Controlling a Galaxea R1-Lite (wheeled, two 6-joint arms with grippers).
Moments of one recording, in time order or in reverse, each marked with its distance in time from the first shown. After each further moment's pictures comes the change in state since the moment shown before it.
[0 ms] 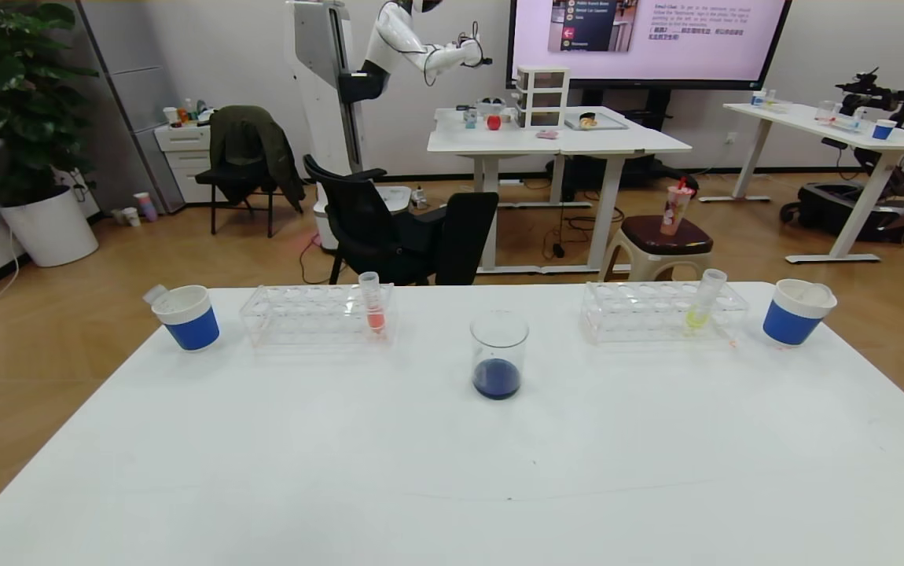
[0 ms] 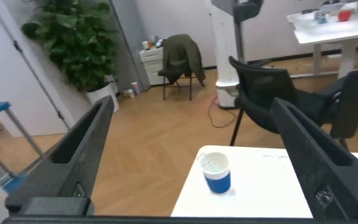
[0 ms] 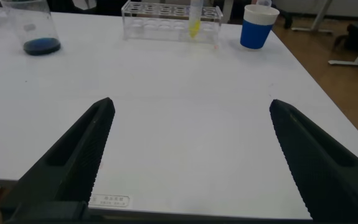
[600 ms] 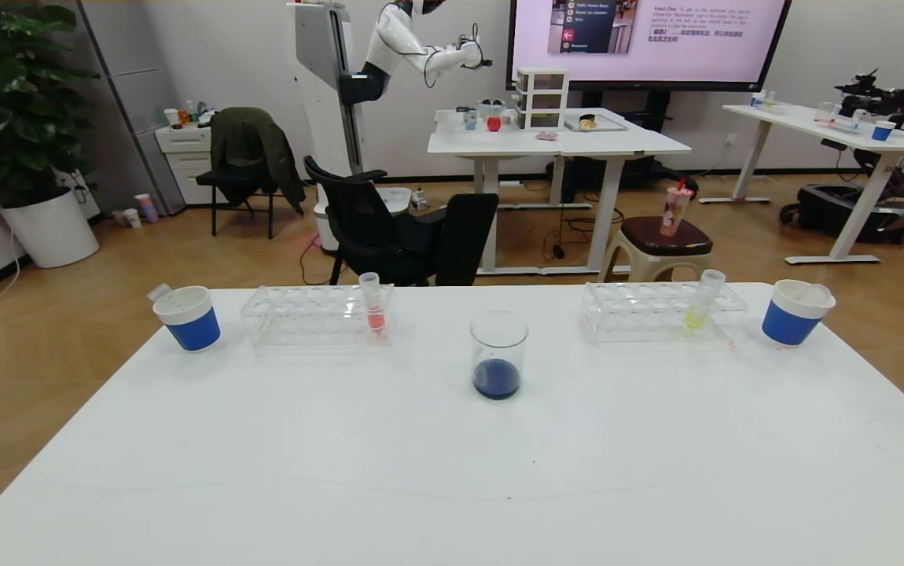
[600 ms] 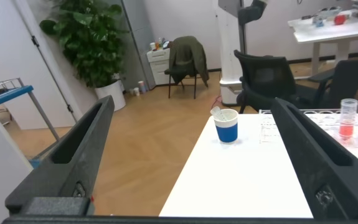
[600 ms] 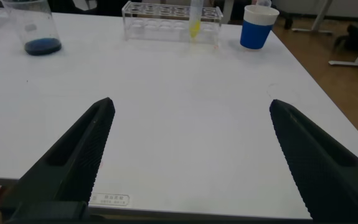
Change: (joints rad) left arm 0.029 -0.700 0.161 0.526 -0.026 -0.025; right arm 0.000 0.000 0.000 0.000 0.000 0.000
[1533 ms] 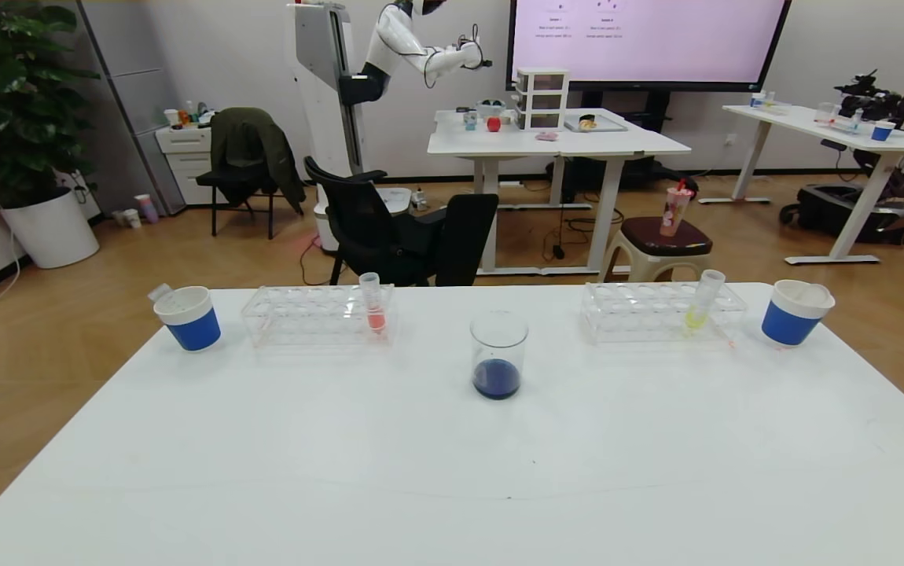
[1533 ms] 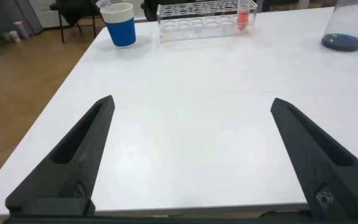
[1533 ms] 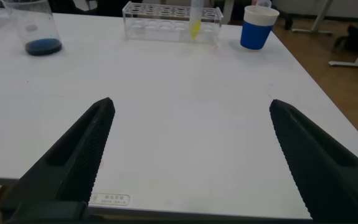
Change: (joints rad) left arm -0.037 -0.381 0.569 0.094 -0.317 -0.218; right arm 0.000 0.000 0.000 0.000 0.000 0.000
